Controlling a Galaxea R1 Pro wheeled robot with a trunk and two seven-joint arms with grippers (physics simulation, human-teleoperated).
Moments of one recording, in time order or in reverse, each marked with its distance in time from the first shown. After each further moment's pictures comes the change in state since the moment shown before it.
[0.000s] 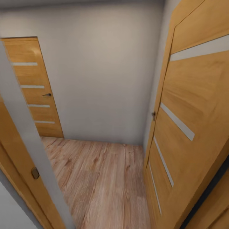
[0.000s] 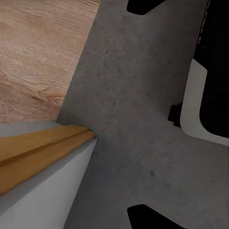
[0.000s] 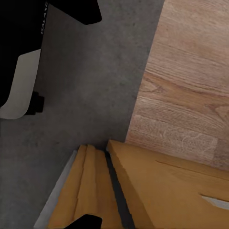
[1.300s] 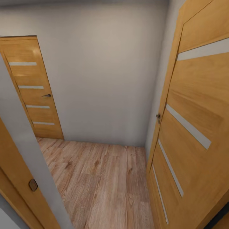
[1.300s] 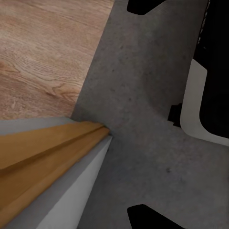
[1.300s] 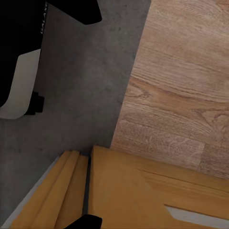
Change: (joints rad) left arm 0.000 0.000 0.000 0.000 0.000 0.000 -0.001; right arm 0.000 0.000 0.000 0.000 0.000 -0.001 0.000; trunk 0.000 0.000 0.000
